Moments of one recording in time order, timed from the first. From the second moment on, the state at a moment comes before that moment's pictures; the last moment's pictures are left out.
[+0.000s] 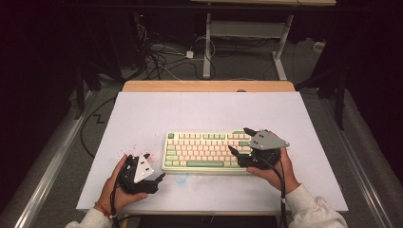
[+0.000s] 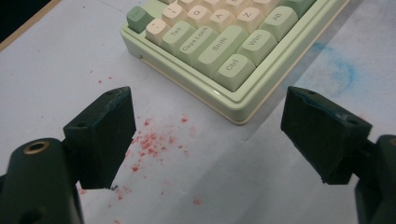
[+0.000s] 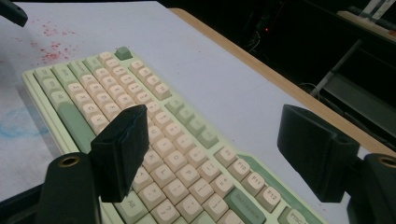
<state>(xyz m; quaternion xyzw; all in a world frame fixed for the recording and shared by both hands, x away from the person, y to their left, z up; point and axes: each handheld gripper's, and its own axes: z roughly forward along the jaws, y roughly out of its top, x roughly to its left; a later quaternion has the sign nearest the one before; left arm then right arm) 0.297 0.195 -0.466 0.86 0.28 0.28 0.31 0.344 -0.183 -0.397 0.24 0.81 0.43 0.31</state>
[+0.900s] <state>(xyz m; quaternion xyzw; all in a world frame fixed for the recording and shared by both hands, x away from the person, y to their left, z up) 0.295 0.196 -0.457 0.85 0.30 0.29 0.33 0.318 -0.227 -0.416 0.25 0.81 0.42 0.34</state>
